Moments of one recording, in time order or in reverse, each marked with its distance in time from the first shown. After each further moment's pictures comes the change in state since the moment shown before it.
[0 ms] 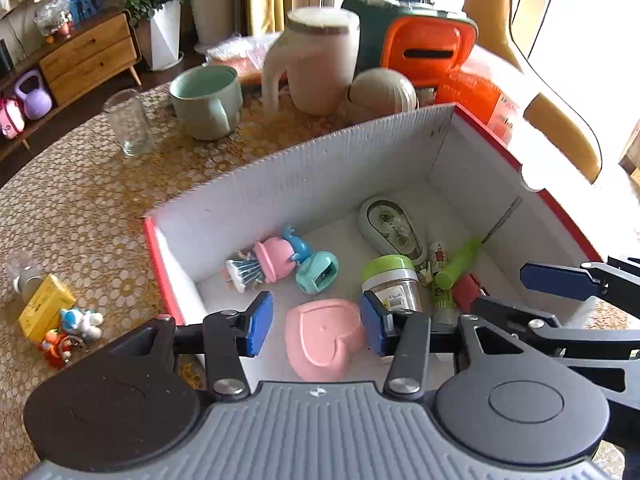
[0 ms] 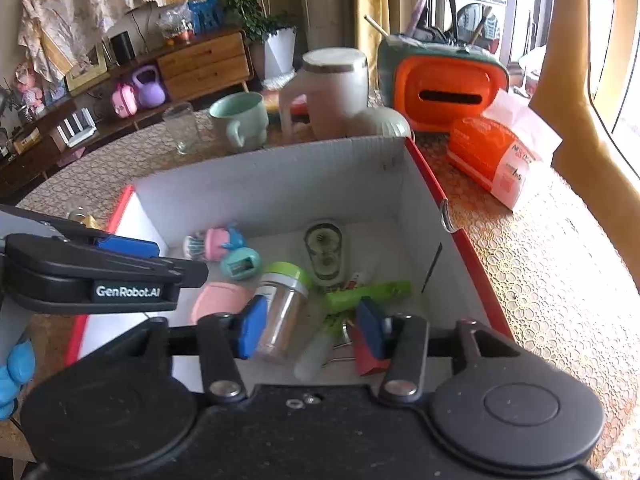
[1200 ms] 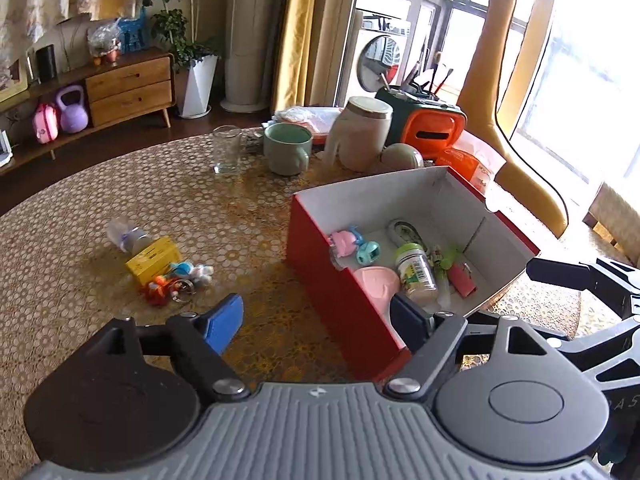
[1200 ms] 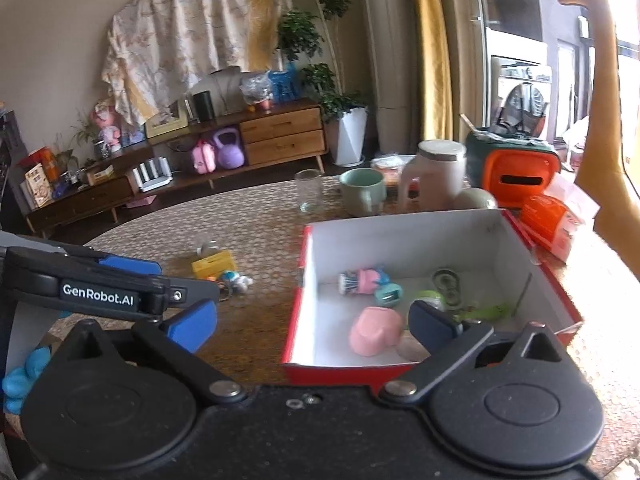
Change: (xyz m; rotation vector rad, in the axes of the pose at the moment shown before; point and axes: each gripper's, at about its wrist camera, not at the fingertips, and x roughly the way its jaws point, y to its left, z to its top) left arm -0.146 0.094 -0.104 -0.102 -0.237 -0.051; right arm -0.094 0.112 -0.045 -0.079 -0.242 0.158
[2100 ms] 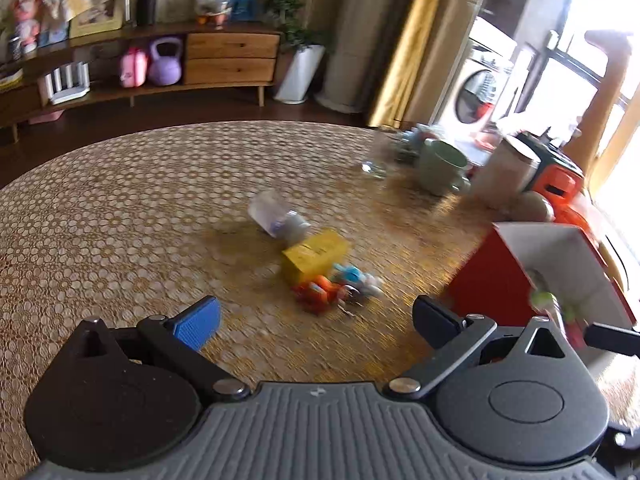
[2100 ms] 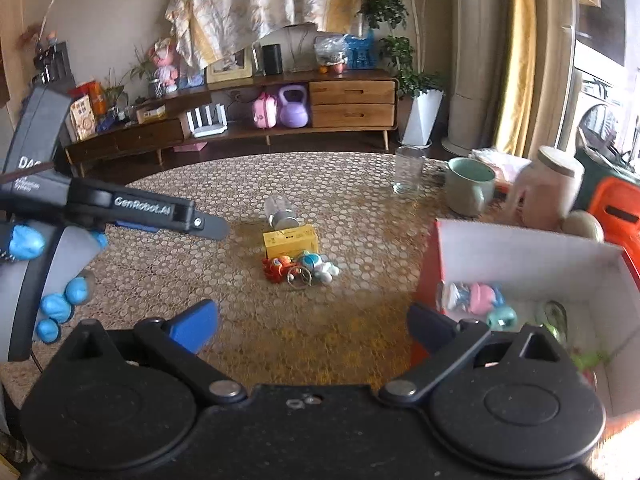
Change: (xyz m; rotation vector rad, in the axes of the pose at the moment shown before) left arm 0.028 0.174 -0.008 -0.257 -0.022 0.147; right arm 0.085 0.092 0.011 -0.195 0.103 0.107
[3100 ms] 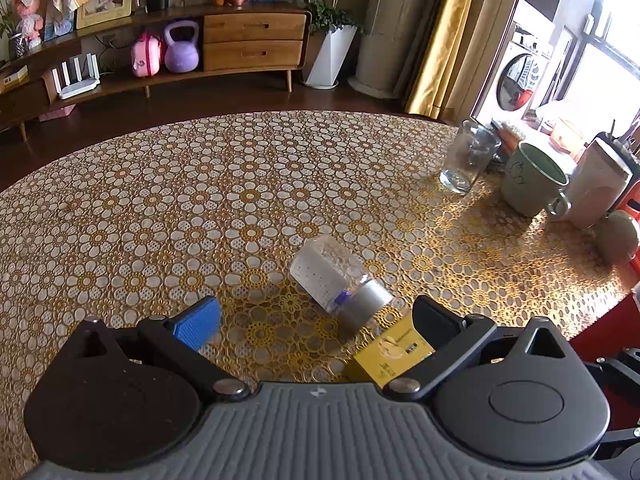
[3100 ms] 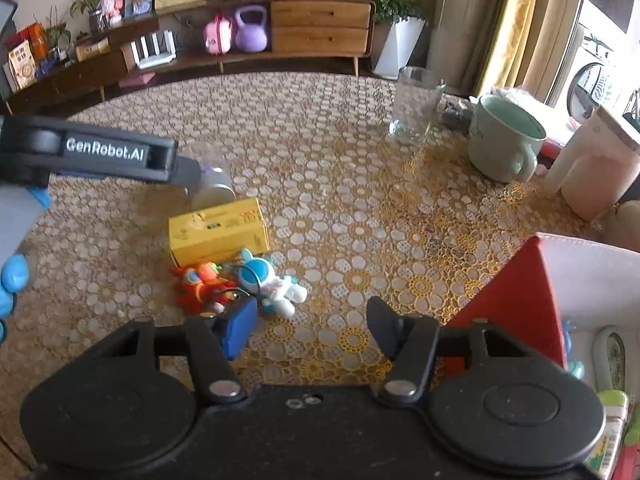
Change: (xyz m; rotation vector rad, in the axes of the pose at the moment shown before) left arm 0.134 0.033 0.058 0.013 0.055 0.093; right arm 0.175 -0.015 0.031 0.016 0.244 -0.130
